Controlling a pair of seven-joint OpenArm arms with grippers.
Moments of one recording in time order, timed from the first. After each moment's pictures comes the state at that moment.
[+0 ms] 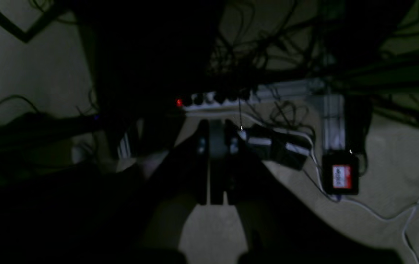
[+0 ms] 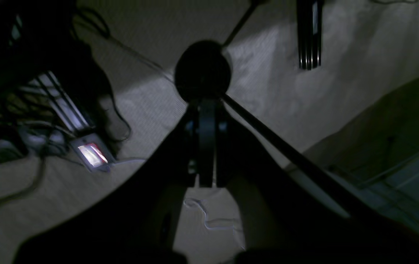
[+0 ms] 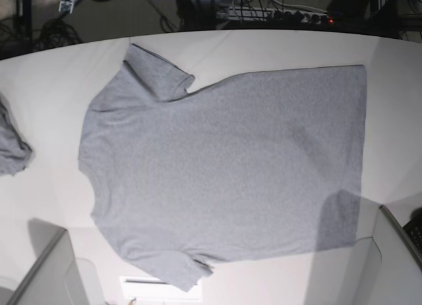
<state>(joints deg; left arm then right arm) 58.0 -10.8 -10.4 84.3 1.2 0.1 -0.5 -42.6 0.7 28.3 76.9 -1.9 2.4 -20.5</state>
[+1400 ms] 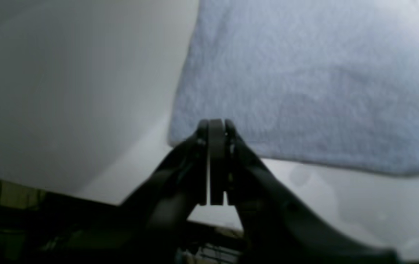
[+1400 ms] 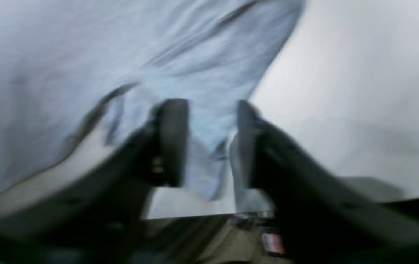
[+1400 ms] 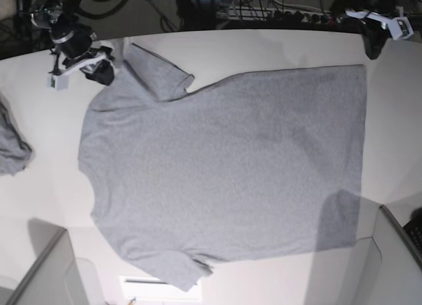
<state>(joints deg) 59.3 -12.1 -31.3 110.9 -37.1 -12.4 1.6 -28.8 -6.4 35.3 113.1 40.4 20.4 -58.5</state>
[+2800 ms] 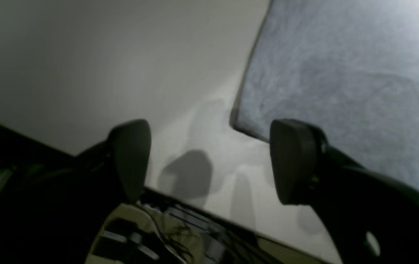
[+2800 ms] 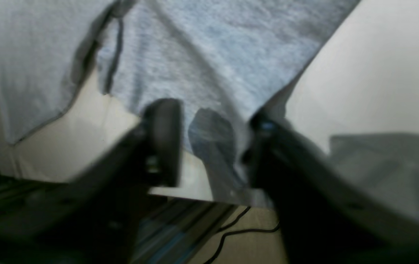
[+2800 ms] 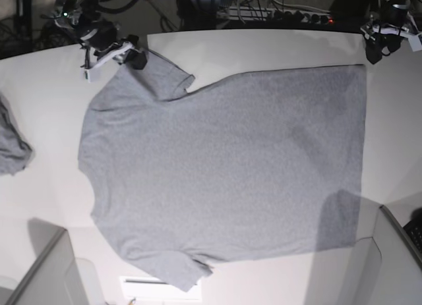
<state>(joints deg) 36.2 -7.7 -54.0 90.5 -47.2 -31.4 35.7 -29.8 -4.3 25.2 100.8 38.5 21.3 -57.1</state>
